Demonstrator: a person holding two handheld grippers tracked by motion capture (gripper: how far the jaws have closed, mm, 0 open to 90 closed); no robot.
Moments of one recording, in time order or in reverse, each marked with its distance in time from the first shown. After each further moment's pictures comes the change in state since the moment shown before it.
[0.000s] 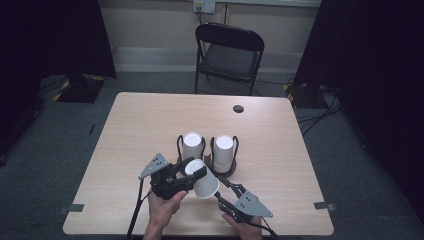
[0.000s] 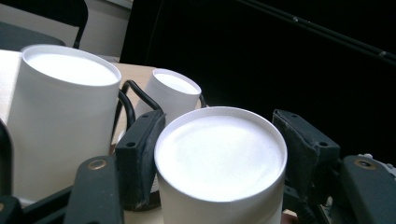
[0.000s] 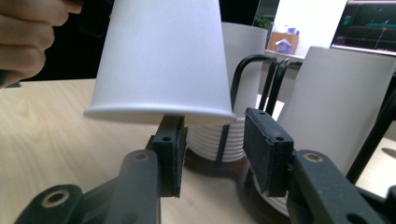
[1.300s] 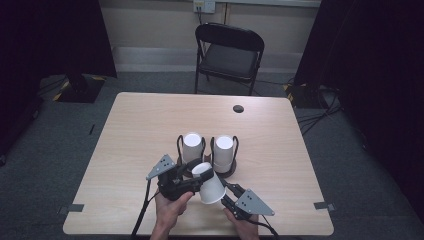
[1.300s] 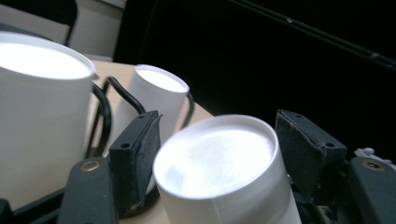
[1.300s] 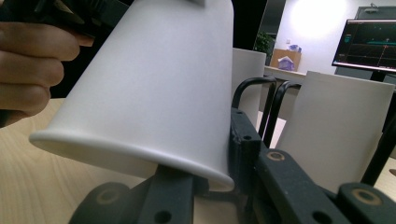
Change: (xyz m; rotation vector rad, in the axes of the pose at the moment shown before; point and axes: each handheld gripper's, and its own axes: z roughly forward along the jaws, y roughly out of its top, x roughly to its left) left arm -0.006 -0.006 0.012 -0.009 -0.004 0.000; right arm -0.004 0.003 0.003 -0.065 0.026 0.007
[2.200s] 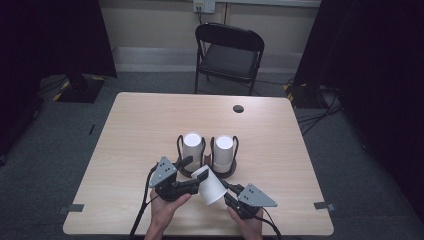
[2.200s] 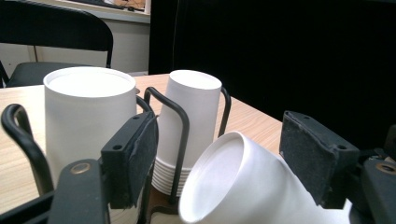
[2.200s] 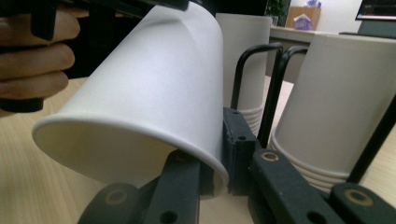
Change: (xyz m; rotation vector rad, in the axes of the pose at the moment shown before) left arm 0.002 -0.002 -0.008 0.017 0.133 0.233; right arm -0.010 0.010 -0.005 0.167 0.046 0.090
